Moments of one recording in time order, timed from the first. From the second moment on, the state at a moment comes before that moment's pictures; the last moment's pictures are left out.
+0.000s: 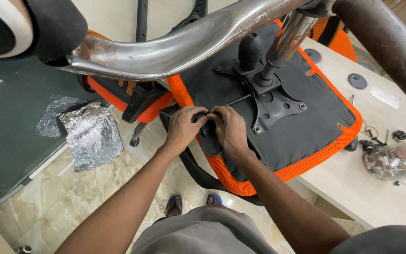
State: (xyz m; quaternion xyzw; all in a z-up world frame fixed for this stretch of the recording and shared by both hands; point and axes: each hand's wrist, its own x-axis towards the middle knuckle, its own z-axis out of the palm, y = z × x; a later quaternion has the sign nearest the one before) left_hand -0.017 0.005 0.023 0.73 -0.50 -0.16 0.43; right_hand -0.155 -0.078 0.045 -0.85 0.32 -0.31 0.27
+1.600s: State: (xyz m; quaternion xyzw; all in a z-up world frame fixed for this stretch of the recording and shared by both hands) left_hand 0.007 -0.020 -0.020 0.71 -0.25 -0.27 0.59; right_hand -0.175 -0.118 0.013 -0.83 0.34 -0.29 0.33
